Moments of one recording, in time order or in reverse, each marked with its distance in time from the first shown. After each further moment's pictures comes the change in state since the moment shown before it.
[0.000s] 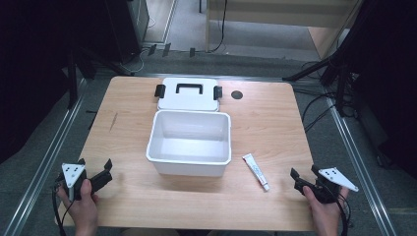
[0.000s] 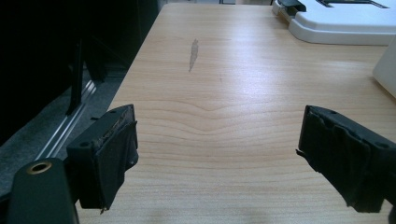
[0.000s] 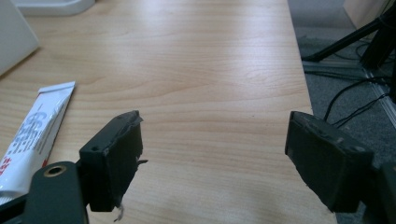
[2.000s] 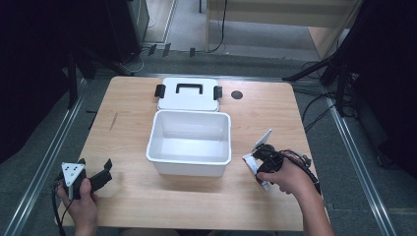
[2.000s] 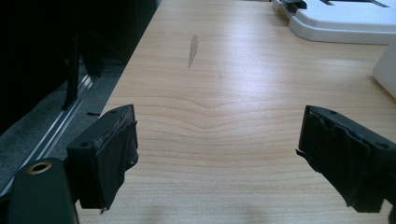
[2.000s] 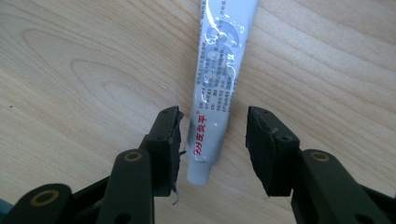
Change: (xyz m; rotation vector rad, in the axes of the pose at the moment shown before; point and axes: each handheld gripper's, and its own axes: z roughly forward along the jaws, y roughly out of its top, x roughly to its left) left arm 0.002 0.001 0.002 0.017 -0.014 -0.018; right arm 0.130 0.087 0.085 1.084 0.145 -0.380
